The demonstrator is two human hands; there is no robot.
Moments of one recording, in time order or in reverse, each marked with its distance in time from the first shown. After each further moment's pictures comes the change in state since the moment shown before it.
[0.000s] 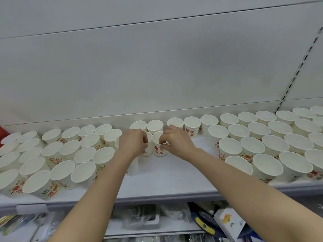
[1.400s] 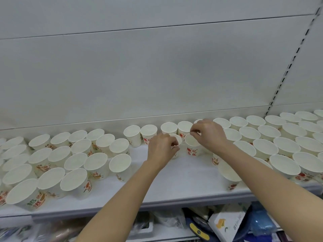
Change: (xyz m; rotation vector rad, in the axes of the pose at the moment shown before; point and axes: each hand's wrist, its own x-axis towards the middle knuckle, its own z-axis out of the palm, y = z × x) left_hand 0.000 0.087 0.045 -0.269 0.271 0.361; right_hand -0.038 0.075 -0.070 -0.178 0.115 0.300
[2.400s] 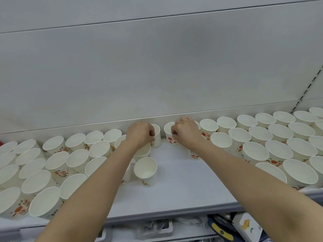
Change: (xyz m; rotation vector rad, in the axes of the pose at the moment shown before) left_hand 0.042 -0.149 -0.064 0.192 -0.329 -0.183; right_hand 0.071 -0.108 0.093 -0.082 -0.223 -0.078
